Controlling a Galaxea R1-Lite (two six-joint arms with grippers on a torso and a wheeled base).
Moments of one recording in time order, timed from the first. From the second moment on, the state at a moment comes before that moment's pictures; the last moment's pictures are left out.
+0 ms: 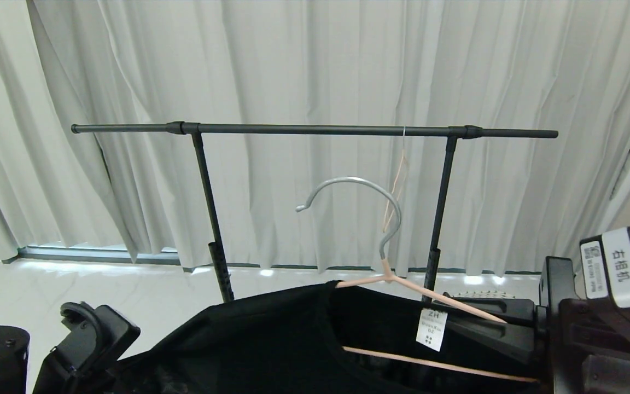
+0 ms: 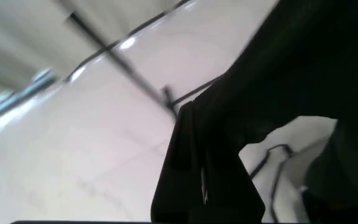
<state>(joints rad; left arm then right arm) -0.30 1.20 -0.12 -0.51 0.05 0.34 0.98 1.25 -0.63 -0.41 0.15 -0.33</state>
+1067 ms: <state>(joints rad) -0.33 0.92 -0.04 -0.50 0.13 0.32 0.77 1.23 -0.52 -0.41 0.02 -0.26</state>
